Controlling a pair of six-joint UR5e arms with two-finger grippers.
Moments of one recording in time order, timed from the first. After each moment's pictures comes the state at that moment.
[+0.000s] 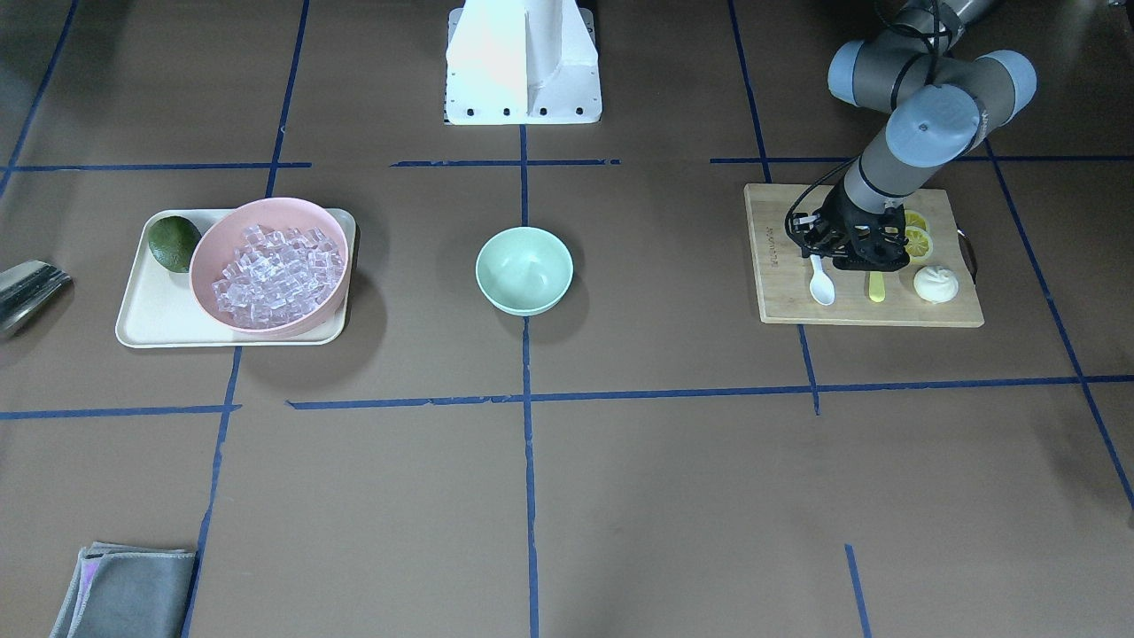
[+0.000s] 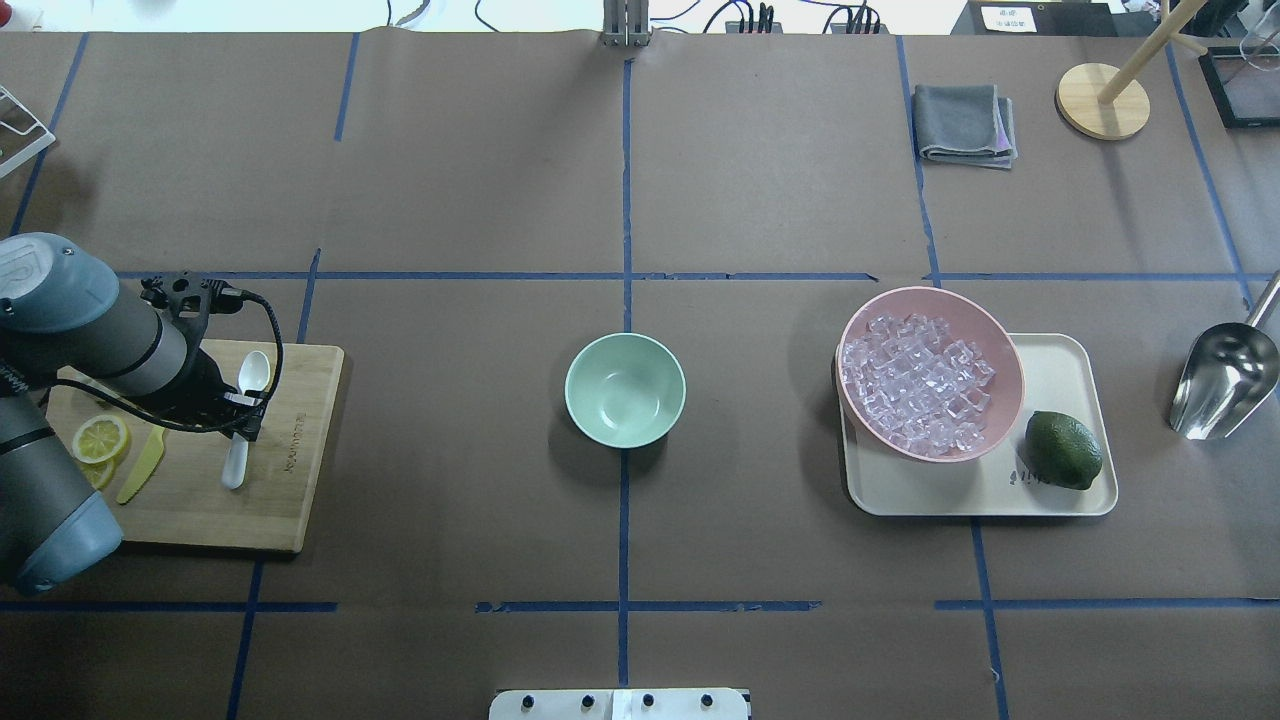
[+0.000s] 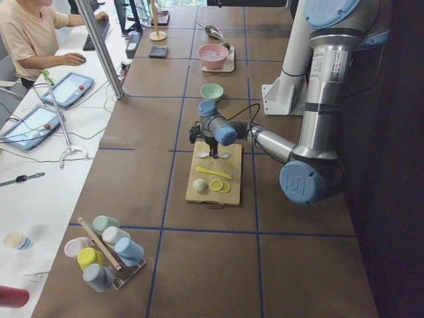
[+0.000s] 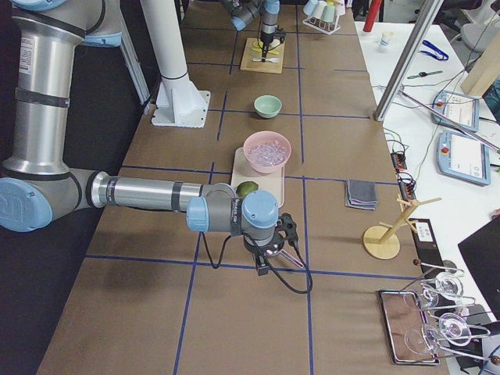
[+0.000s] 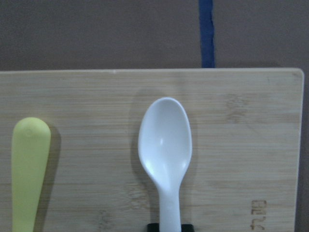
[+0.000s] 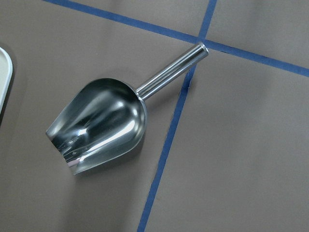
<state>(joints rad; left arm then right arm) -0.73 -1.66 -1.78 -1.87 -2.13 -0.93 1.54 -1.76 1.71 -1.50 2.39 -0.26</state>
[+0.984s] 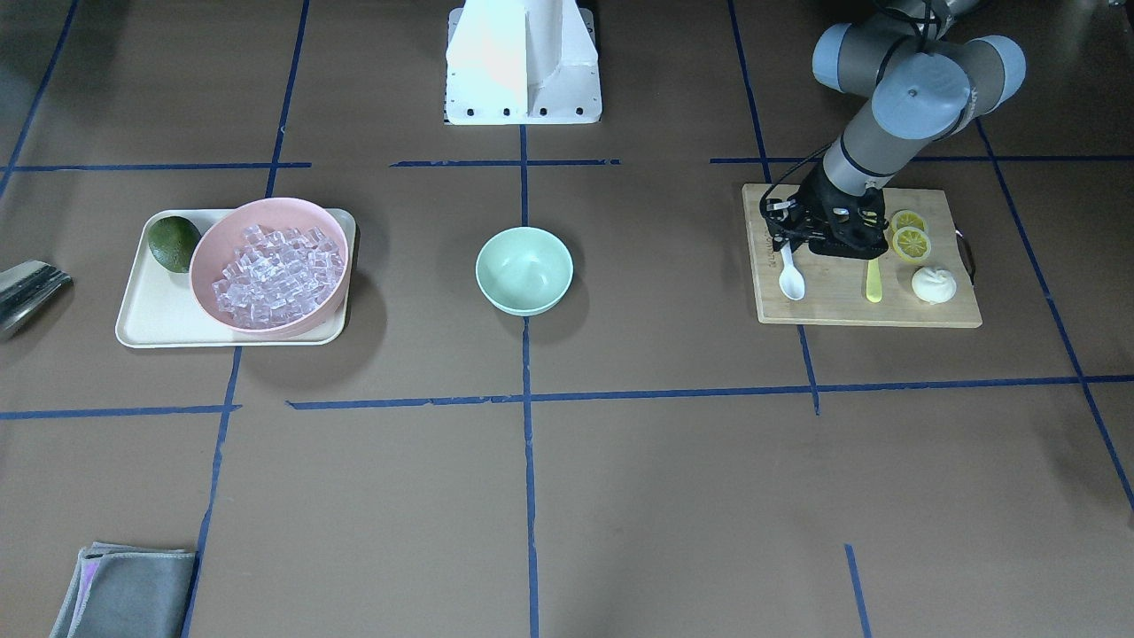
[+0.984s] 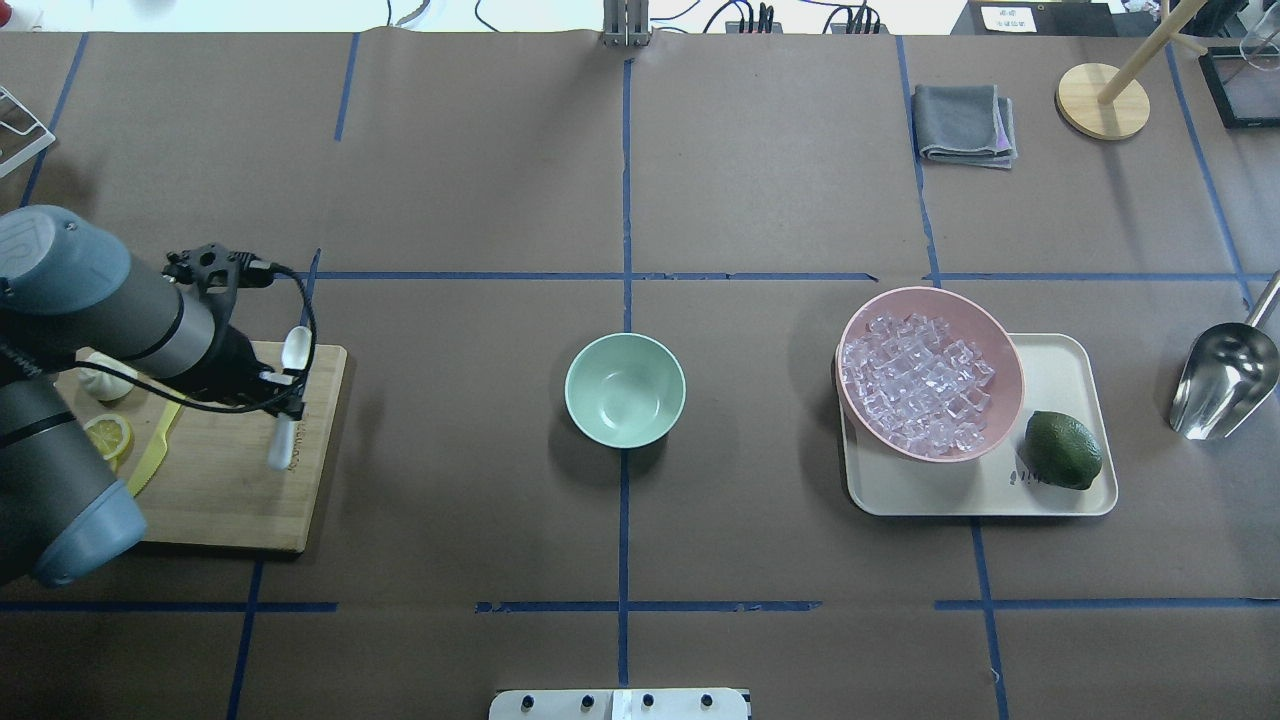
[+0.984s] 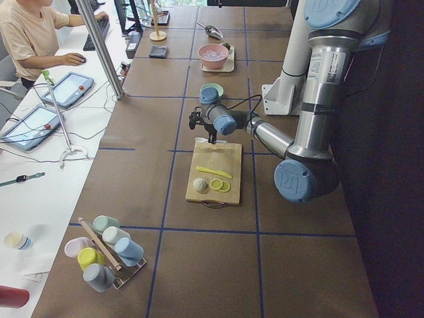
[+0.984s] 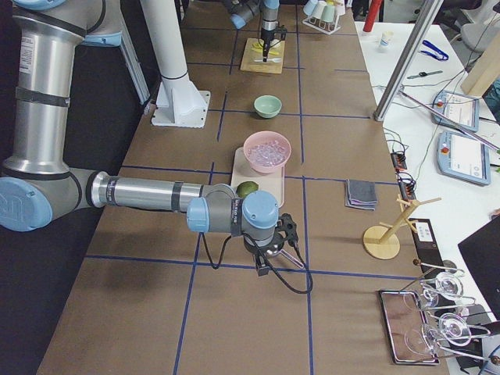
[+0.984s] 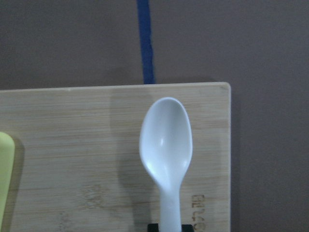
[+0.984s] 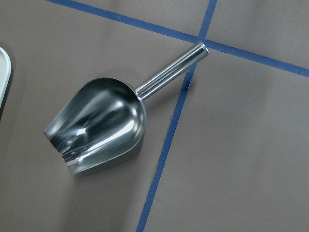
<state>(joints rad) -0.72 -1.75 -1.85 -1.87 -2.15 -1.00 1.54 -1.76 1.71 -1.50 2.39 -0.26</state>
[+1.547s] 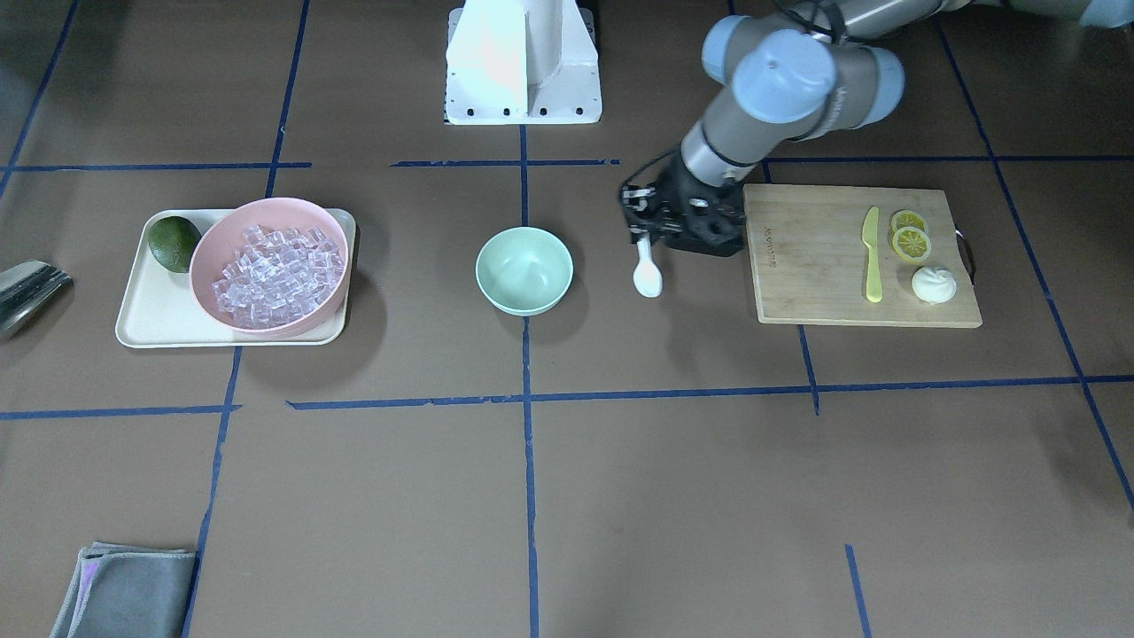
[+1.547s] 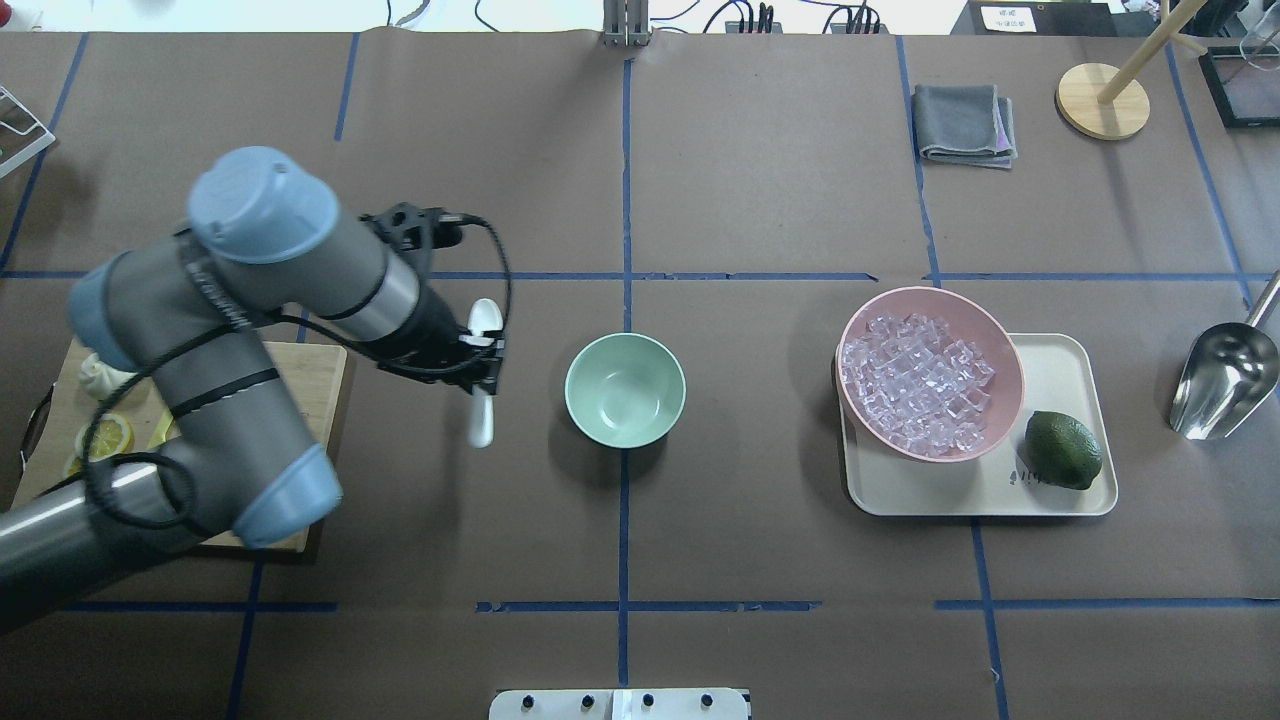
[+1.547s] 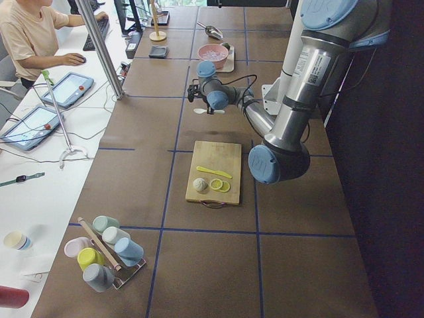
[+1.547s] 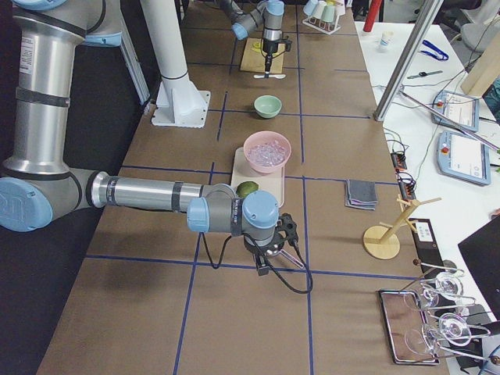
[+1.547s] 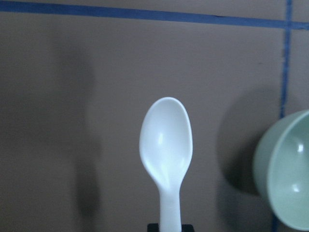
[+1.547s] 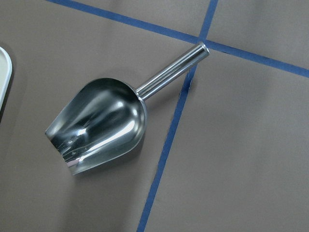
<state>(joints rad) -0.63 -2.13 -1.71 -1.84 -2.17 -1.19 1.54 -1.76 1.71 -1.50 2.39 -0.26</state>
